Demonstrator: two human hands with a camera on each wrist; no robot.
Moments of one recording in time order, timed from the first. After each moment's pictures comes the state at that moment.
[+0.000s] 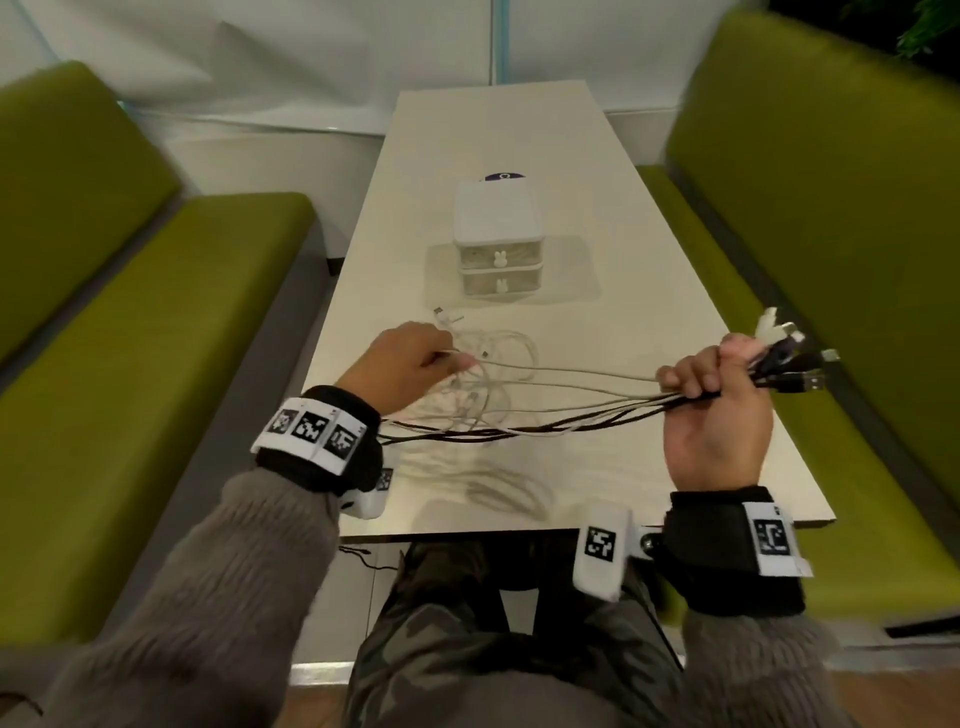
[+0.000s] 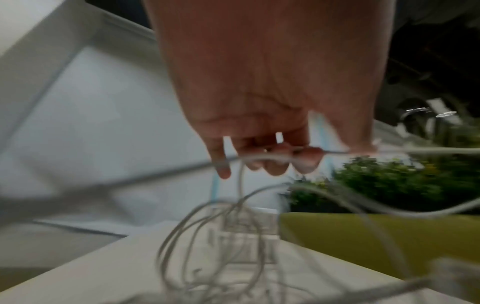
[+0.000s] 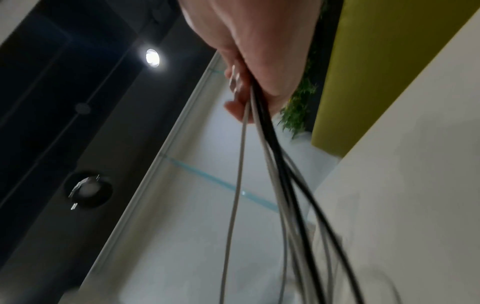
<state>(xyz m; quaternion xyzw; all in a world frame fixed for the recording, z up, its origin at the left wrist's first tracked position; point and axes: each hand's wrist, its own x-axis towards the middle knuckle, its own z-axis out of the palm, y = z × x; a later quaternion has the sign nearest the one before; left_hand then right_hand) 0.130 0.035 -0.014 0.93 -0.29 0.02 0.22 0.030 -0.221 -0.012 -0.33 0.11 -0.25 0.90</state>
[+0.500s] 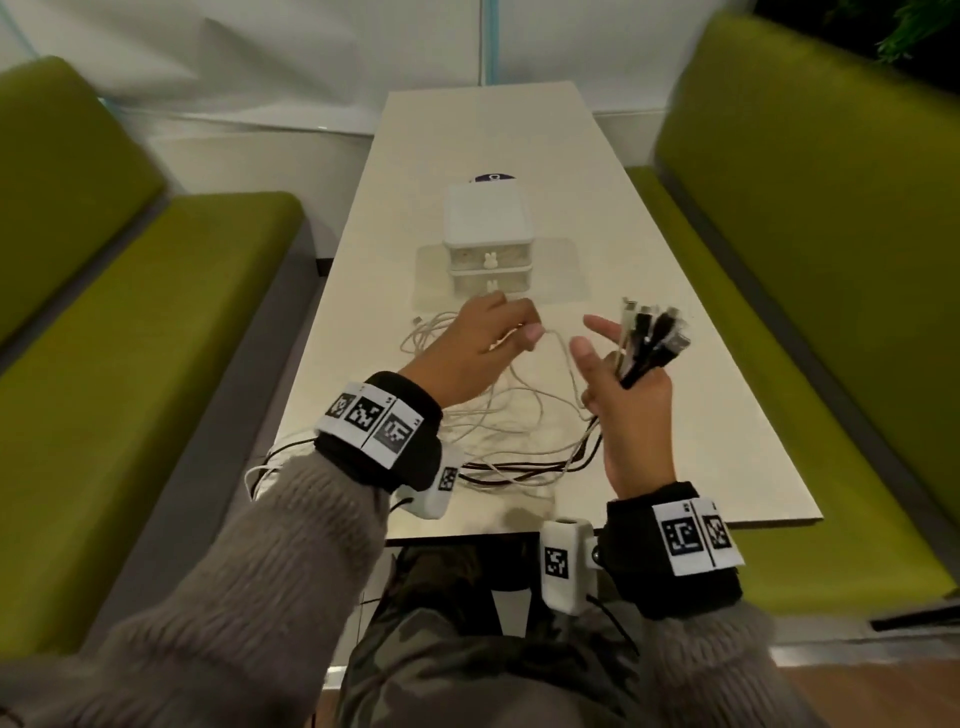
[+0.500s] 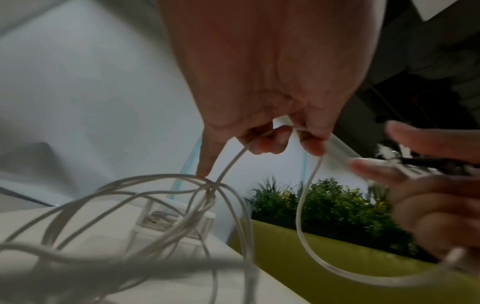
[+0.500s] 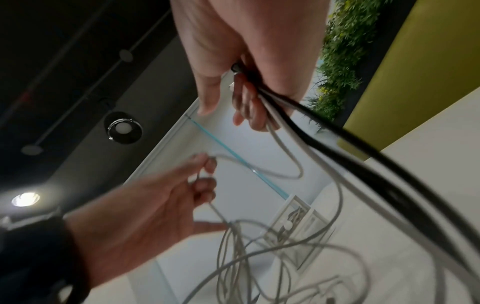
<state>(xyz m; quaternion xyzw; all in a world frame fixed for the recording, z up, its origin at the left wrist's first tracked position) 0.123 -0.032 0.002 0.85 -0.38 0.05 0.36 0.036 -0.183 -0.017 -0.64 0.09 -0.21 0.74</state>
